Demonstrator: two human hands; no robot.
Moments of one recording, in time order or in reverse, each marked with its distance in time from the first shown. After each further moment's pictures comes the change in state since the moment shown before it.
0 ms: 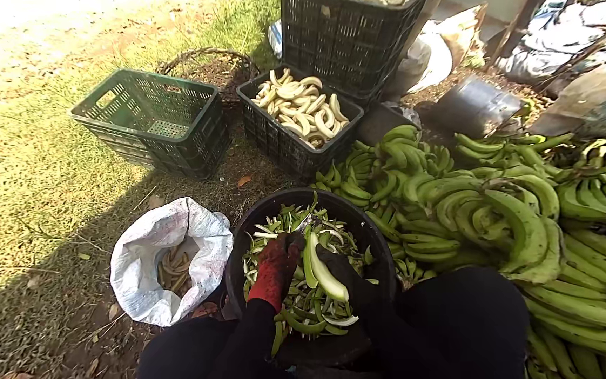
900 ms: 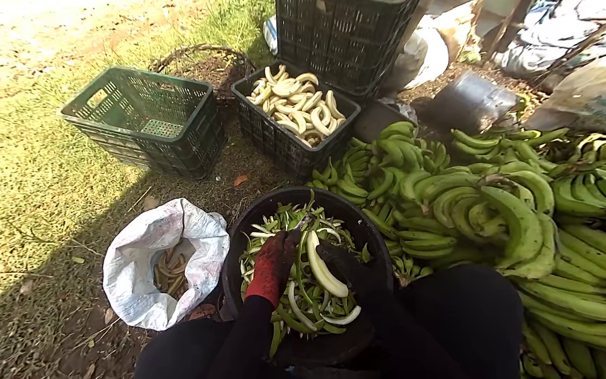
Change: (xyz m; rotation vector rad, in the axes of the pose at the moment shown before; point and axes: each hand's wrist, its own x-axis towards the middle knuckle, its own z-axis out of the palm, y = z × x) left_hand 0.008 0.003 0.000 0.024 -0.058 0.025; right_hand 0.009 -0.015 -0.027 -0.161 -0.151 0.033
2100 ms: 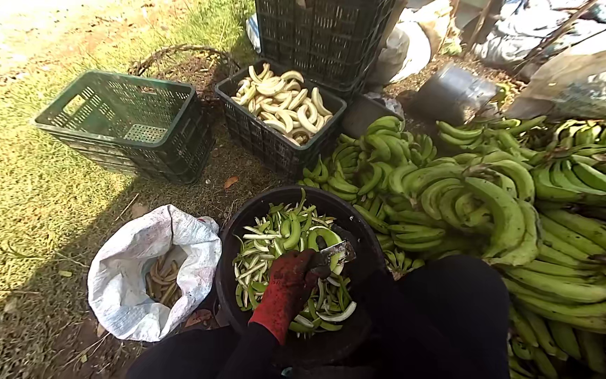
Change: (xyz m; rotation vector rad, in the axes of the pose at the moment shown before) left_hand -0.039 0.020 0.025 0.098 -0.013 0.409; right_hand -0.002 -0.027 0.002 0.630 0.454 -0.139
